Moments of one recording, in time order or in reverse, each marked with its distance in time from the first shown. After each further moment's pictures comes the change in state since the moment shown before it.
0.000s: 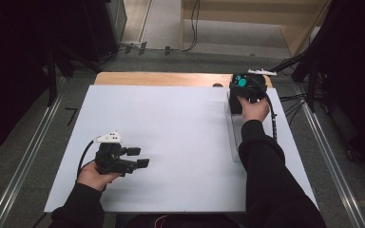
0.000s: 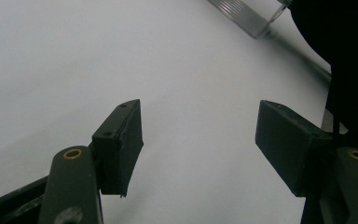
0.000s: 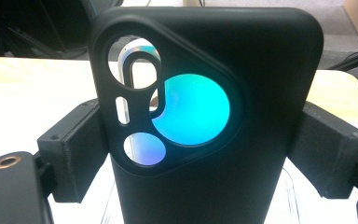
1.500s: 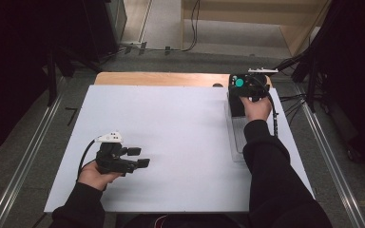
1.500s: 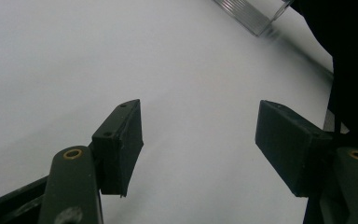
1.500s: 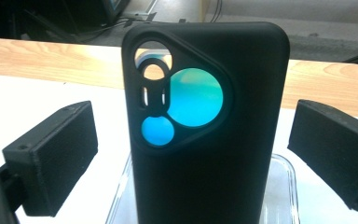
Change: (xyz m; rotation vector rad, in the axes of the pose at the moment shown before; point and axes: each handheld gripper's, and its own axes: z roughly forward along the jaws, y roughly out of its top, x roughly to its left) left arm 0.001 0.000 0.002 0.007 0.004 -0.005; right arm -0.003 0.006 -0.006 0.061 0.058 -0.025
